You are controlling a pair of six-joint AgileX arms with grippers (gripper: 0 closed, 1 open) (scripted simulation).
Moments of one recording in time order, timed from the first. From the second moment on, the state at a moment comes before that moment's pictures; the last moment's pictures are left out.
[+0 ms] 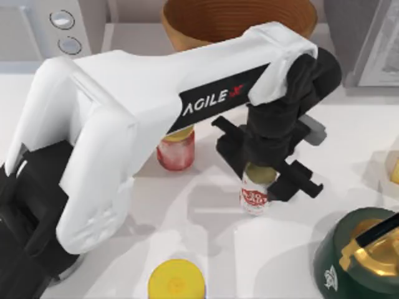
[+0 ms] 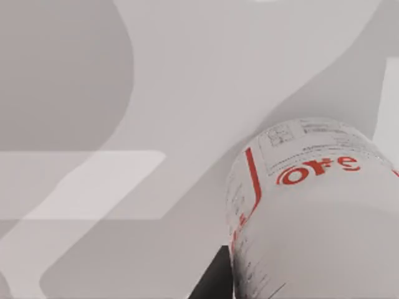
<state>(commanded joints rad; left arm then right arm) -0.87 2.42 2.10 -1.25 0.00 -0.05 0.00 0.00 0.00 0.00 0.00 0.00</state>
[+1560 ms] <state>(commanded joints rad) -0.85 2.41 2.26 -1.41 0.01 -0.03 0.00 0.00 0.00 0.00 0.00 0.00</state>
